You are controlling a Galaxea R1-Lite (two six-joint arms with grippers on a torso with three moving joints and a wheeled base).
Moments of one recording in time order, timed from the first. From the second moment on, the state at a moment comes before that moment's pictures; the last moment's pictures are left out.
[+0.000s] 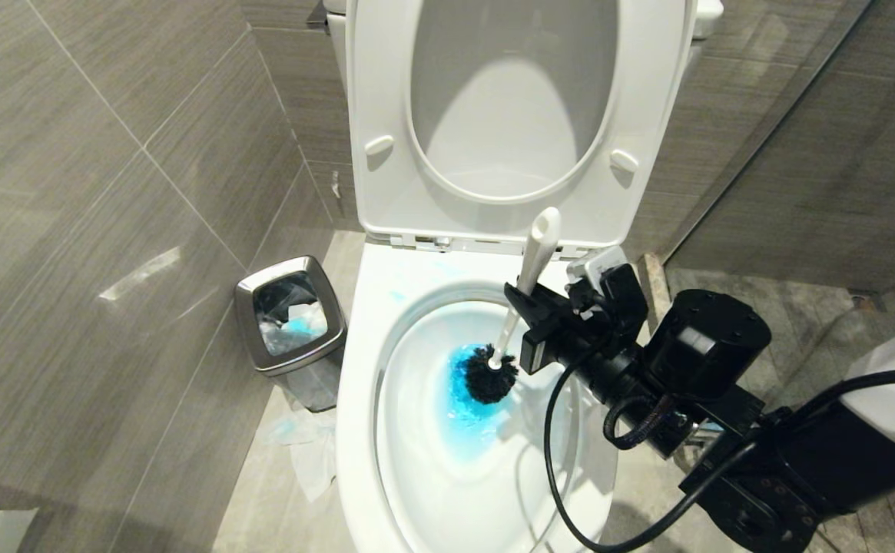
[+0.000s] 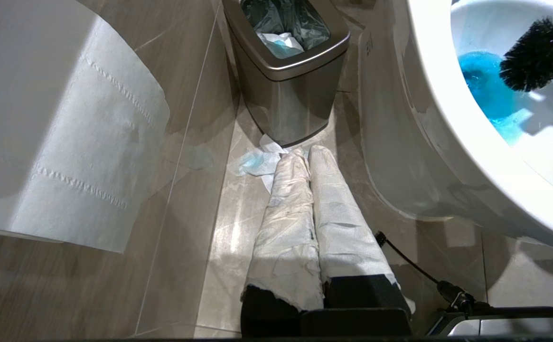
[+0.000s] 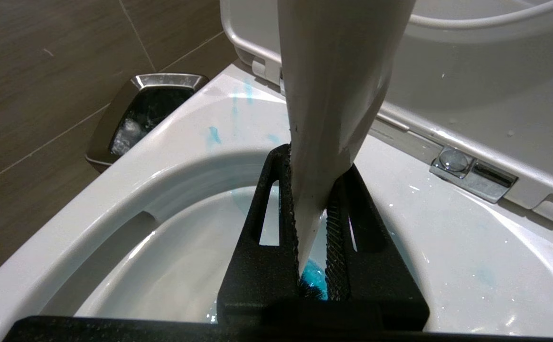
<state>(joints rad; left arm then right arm) 0.00 0.00 0.00 0.00 0.00 0.01 0.67 1.99 -0.75 -1.42 -0.07 -0.17</state>
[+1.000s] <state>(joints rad) 0.00 0.00 0.00 0.00 0.00 0.01 0.57 2.28 -0.95 -1.43 -0.03 -0.18</state>
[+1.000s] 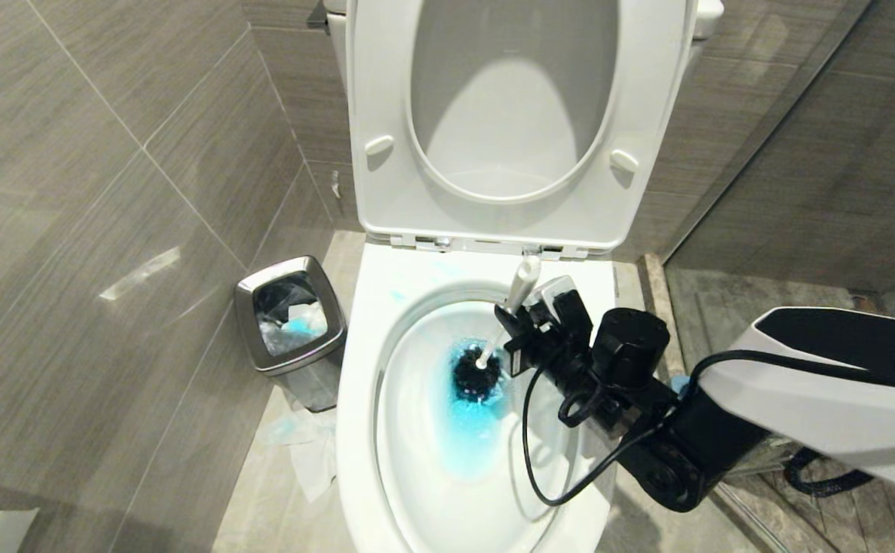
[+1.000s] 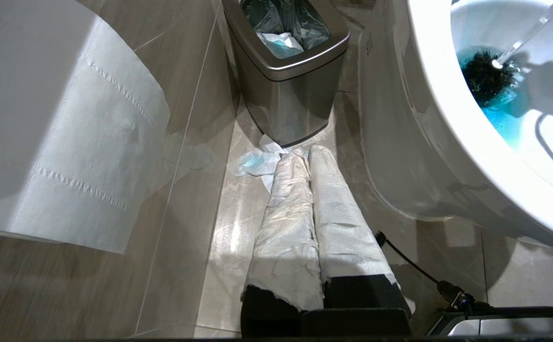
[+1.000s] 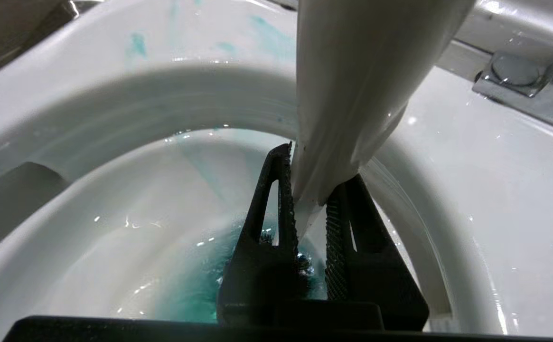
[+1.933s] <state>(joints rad) 0.00 0.00 0.00 0.00 0.00 0.01 0.67 1.93 -0.68 -1.44 -0.05 -0.14</state>
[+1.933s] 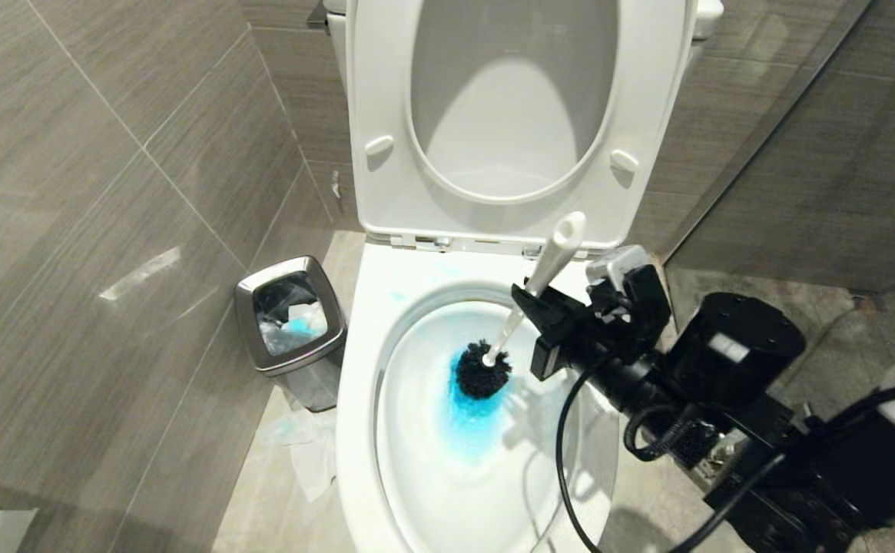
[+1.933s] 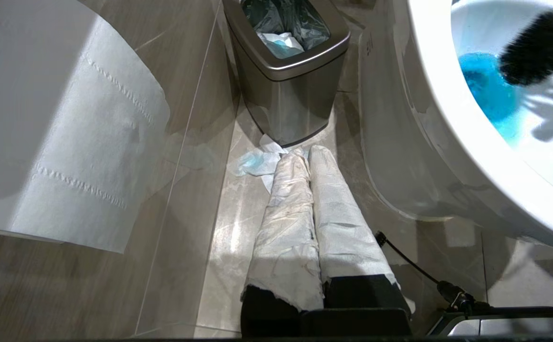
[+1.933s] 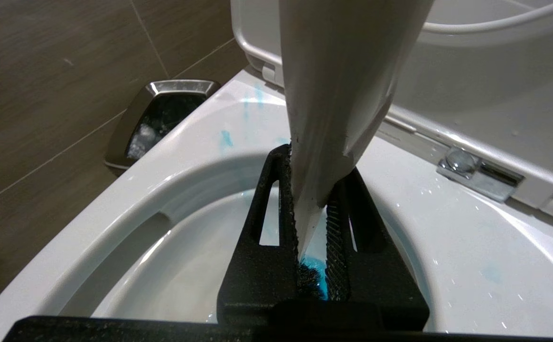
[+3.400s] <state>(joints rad) 0.00 0.00 0.00 0.00 0.00 0.01 0.67 2.22 -1.08 -1.45 0.00 -0.16</state>
